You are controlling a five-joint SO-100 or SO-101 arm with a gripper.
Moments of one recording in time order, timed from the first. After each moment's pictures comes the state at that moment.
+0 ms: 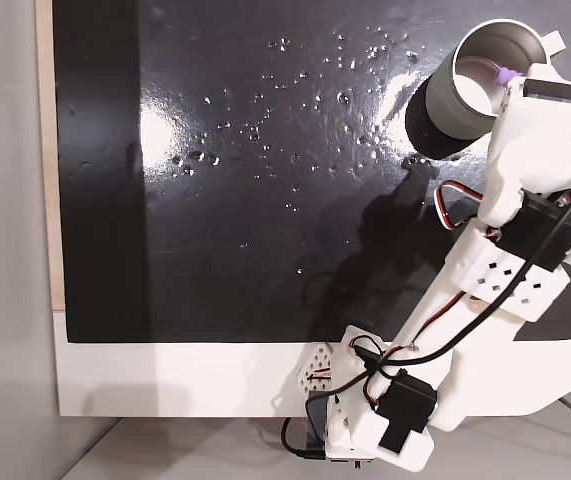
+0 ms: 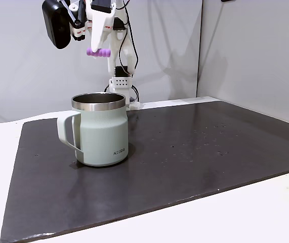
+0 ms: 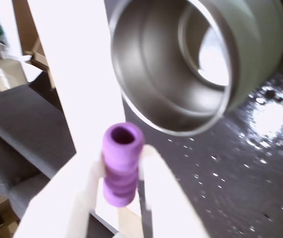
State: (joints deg) arm 22.1 92.1 65.8 68.6 -15.9
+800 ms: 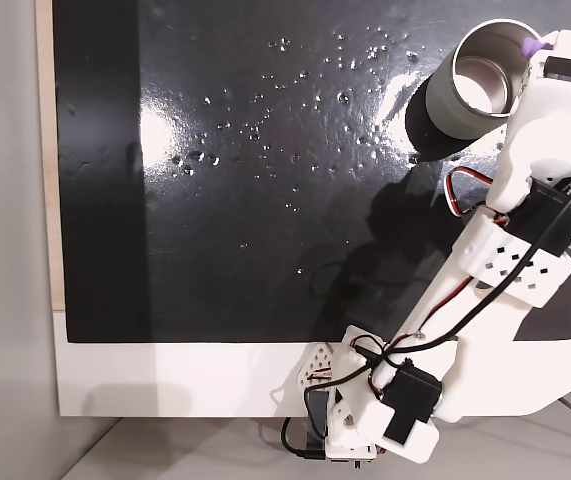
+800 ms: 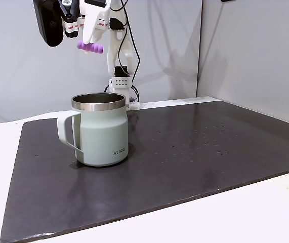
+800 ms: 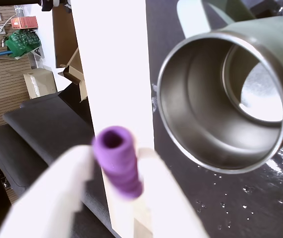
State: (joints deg) arm 23.0 89.1 65.0 60.4 -16.4
